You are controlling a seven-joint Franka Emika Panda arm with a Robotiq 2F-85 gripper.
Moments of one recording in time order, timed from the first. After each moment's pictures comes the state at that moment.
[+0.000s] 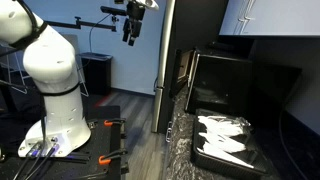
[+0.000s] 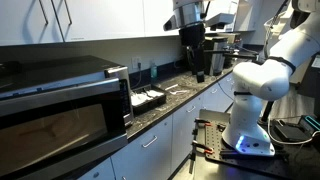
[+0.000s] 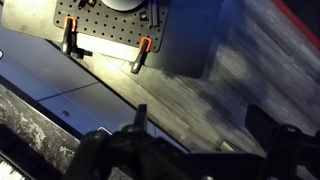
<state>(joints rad) 0.24 -0.71 0.20 -2.42 0.23 1.51 0.11</state>
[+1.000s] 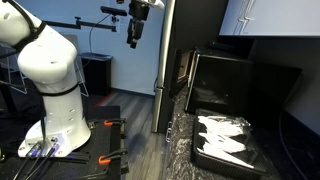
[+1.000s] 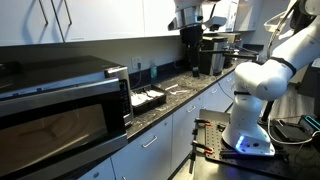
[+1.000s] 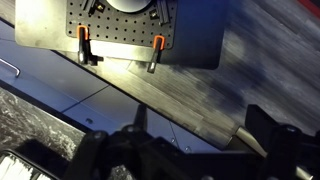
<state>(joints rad) 0.14 -0.79 0.14 -2.47 0.19 1.51 0.10</state>
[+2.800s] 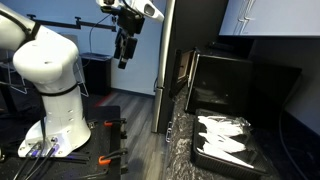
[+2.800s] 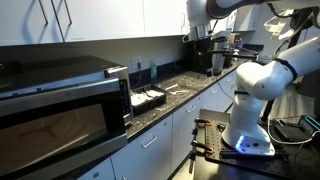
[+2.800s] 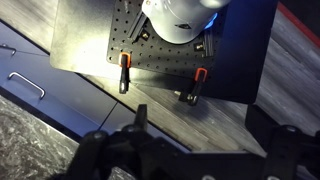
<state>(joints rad) 0.05 -0.97 -0.16 -2.67 -0.06 1.45 -0.22</state>
